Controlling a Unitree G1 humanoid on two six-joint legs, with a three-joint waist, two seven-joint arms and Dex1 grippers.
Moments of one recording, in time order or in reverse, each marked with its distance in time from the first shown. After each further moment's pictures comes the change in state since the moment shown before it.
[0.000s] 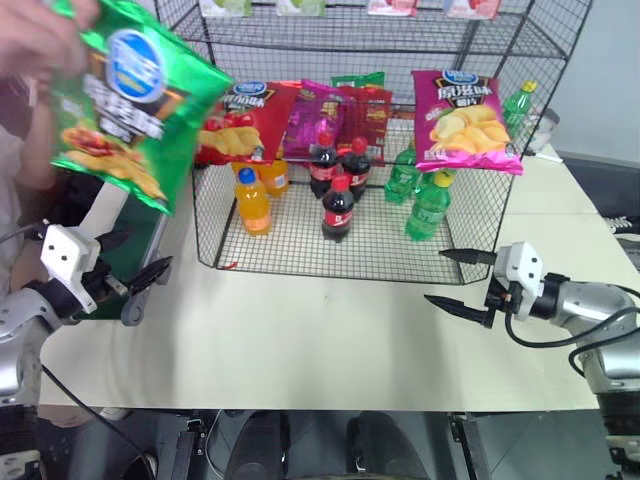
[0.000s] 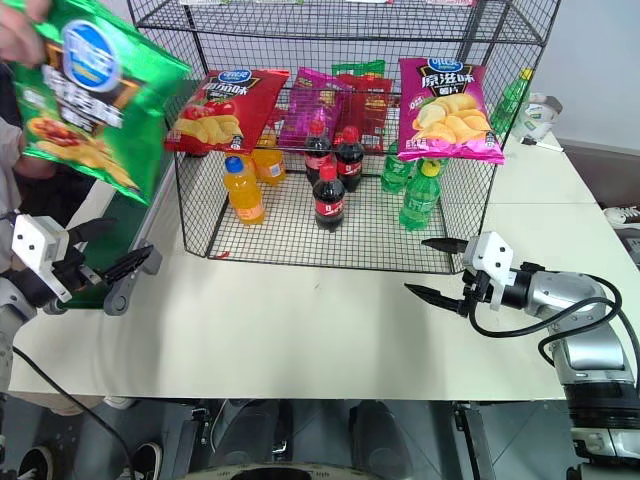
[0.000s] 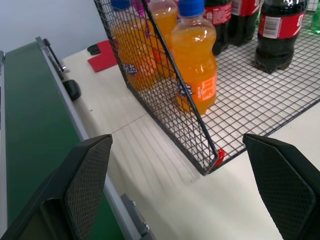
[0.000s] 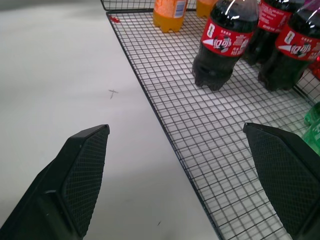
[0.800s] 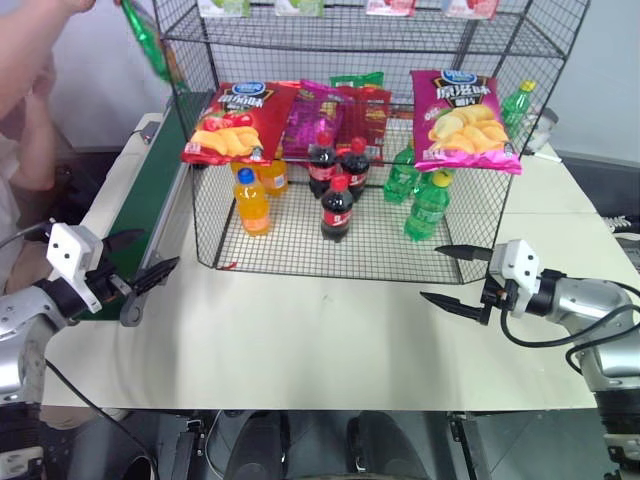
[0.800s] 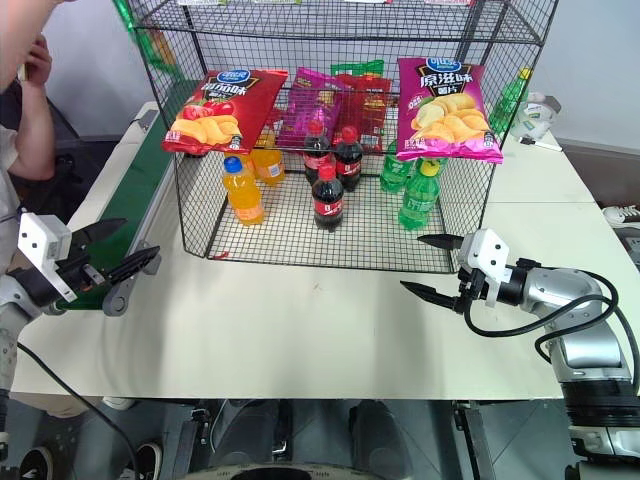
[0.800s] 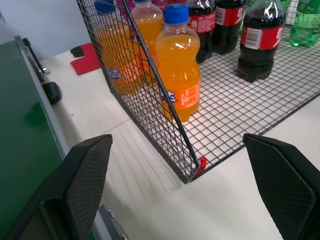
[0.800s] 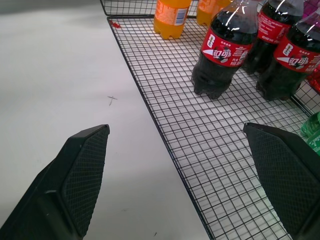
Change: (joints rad) left arm -0.012 -0.005 -0.010 0.000 -0.035 0.039 -0.044; right arm -0.020 0.000 0.015 -0.029 -0.001 0.002 -0.020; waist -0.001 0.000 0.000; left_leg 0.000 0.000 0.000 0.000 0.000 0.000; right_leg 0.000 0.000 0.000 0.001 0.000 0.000
